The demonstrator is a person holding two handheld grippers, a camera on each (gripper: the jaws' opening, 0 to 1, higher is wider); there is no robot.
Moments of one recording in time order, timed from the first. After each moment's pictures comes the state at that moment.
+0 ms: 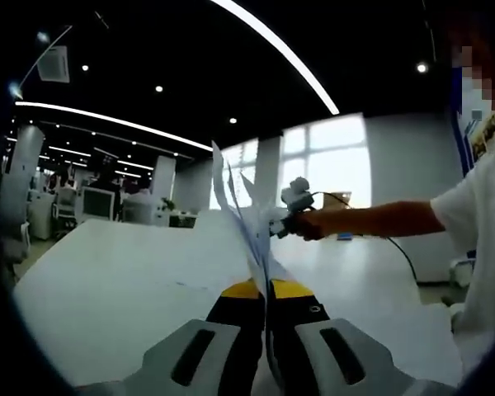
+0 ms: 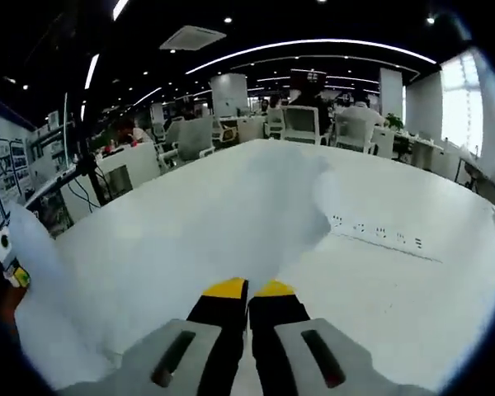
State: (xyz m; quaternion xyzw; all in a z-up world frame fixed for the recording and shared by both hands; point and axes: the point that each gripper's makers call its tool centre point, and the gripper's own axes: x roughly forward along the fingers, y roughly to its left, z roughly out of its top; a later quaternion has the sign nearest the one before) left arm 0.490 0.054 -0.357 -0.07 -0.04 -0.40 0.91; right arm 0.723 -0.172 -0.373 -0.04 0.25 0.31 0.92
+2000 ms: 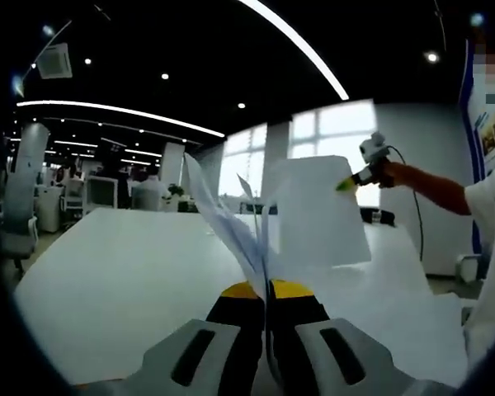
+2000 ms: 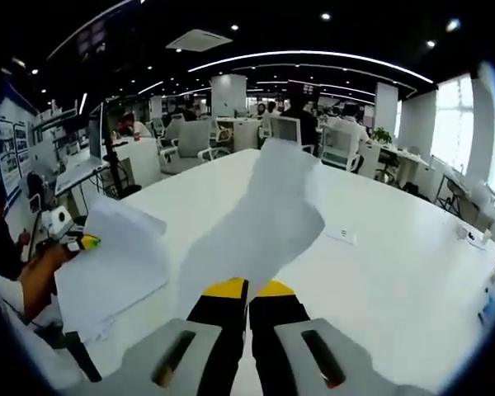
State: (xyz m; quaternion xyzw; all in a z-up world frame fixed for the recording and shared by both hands) left arm 0.498 0.058 -0.373 -0.06 0.00 -0.37 0.93; right arm 0.576 -0.285 -0.276 -0.10 0.26 0.29 0.91
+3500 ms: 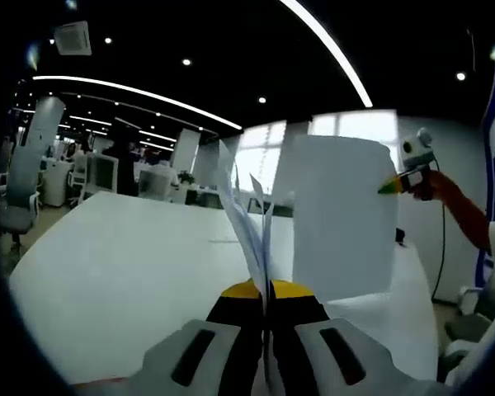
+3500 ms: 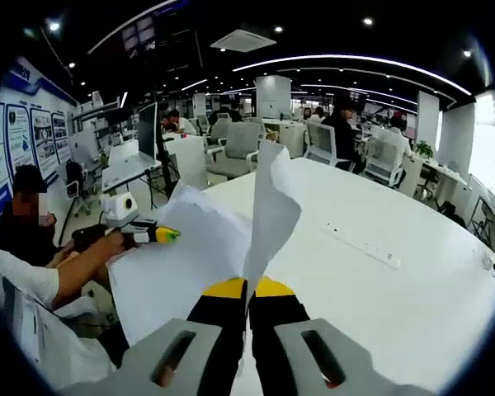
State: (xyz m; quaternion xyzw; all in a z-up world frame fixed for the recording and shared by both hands) left arm 0.553 0.022 -0.340 -0.11 0.04 -0.34 0.93; right arm 0.527 -0.209 -0.235 -0.10 0.24 0.41 0.87
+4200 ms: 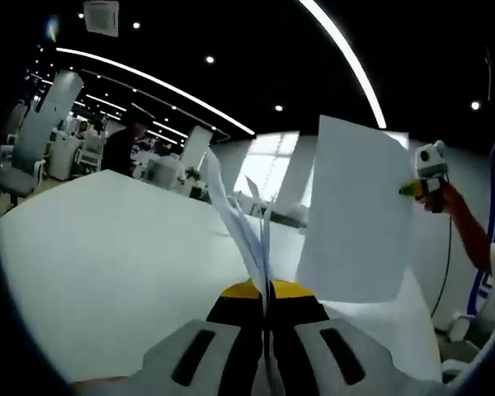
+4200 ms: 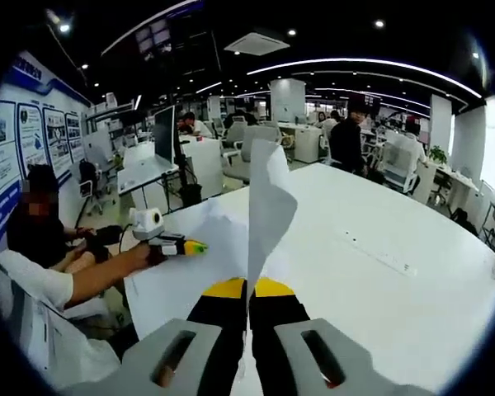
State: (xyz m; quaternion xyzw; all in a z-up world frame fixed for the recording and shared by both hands) left arm 0.565 0.033 -0.369 -0.18 0.04 -0.33 0.92; right arm 0.512 -0.175 -0.227 -0.10 0.24 0.45 0.86
